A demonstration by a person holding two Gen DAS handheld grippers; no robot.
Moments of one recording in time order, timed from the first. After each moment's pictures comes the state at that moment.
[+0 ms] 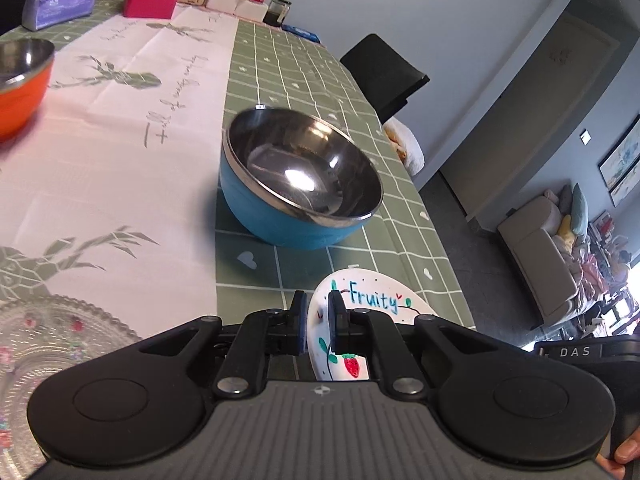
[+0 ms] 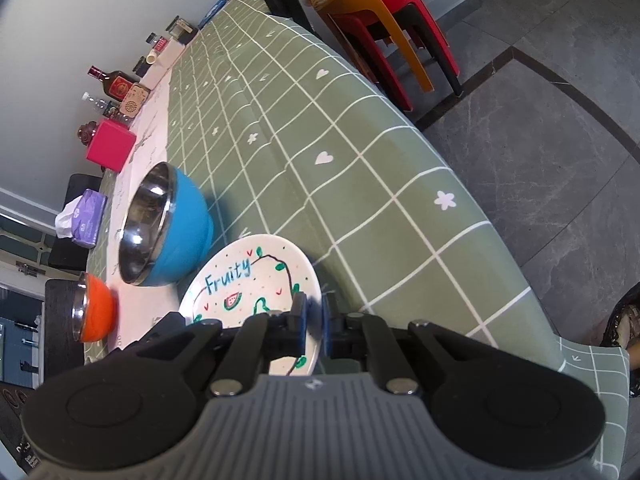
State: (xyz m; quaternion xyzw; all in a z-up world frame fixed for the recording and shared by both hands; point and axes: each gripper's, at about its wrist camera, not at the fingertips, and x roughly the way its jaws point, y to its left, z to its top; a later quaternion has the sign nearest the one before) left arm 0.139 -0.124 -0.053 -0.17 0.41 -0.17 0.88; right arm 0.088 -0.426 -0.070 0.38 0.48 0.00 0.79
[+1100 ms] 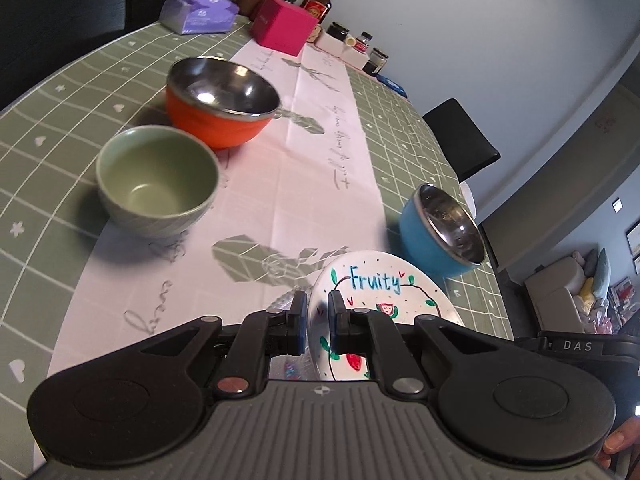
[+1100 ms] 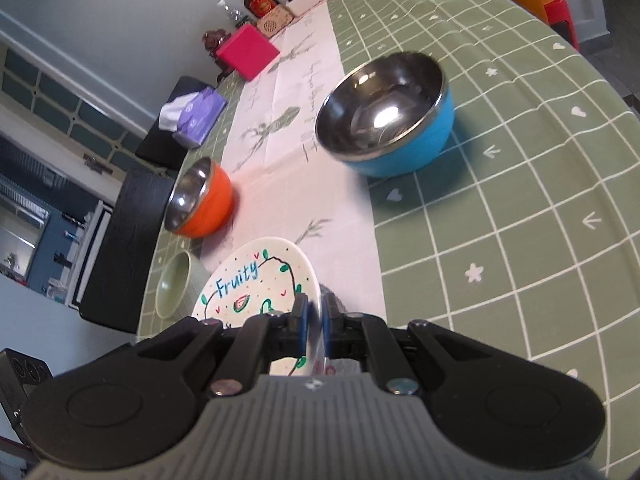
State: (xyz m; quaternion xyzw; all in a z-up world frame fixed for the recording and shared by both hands) left arm 0.072 0.049 -0.030 -0.24 0.40 -0.09 0.88; right arm 0.088 -0.256 -0.035 0.28 0.48 0.16 0.82
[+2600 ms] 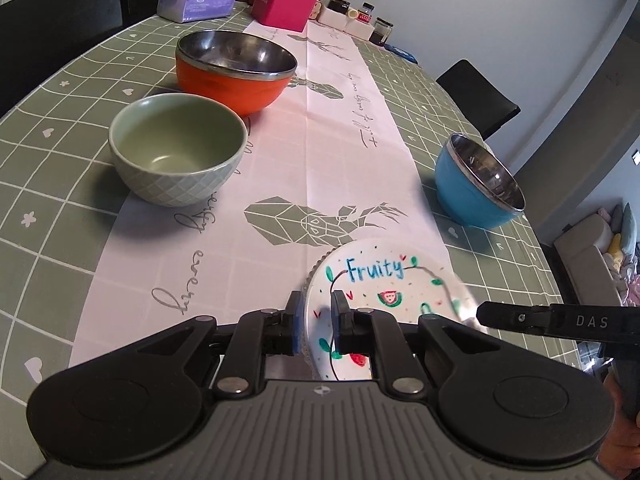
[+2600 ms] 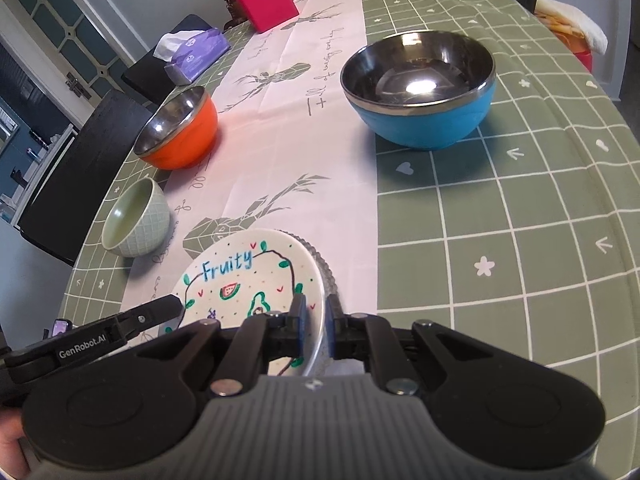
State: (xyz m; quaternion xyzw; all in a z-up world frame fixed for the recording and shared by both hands) left arm 0.067 0.045 -0.060 -0.17 0.42 -0.08 0.89; right arm 0.083 -0.213 -0.048 0.14 0.48 0.15 0.85
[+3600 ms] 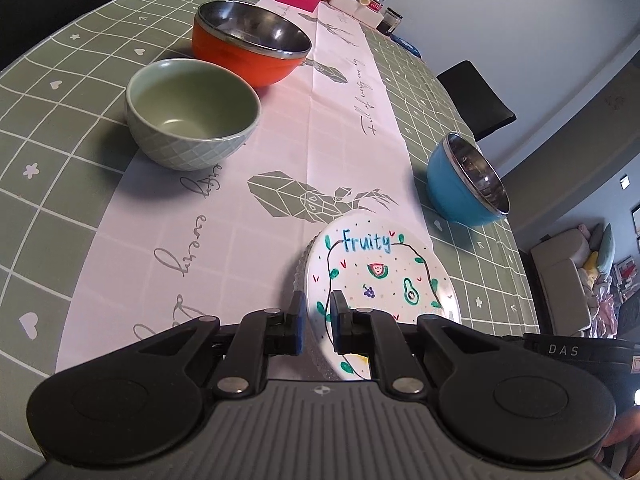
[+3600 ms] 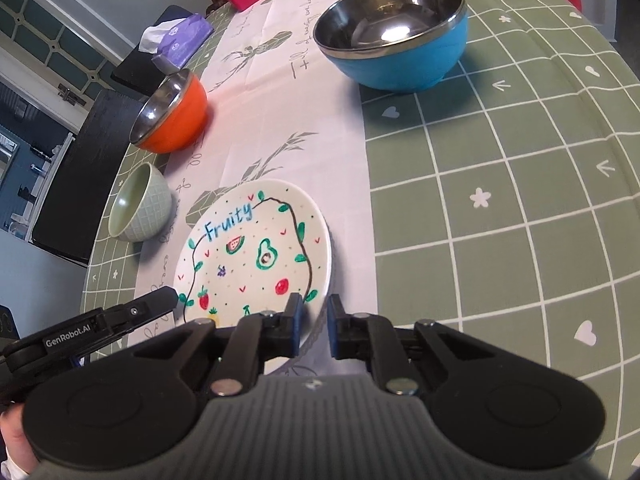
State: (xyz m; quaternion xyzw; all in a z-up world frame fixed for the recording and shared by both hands) left arm 0.059 0.061 -0.060 -0.23 0.45 -0.09 0.86; right arm 0.071 -0.225 -0.061 0.20 0.53 0.15 0.81
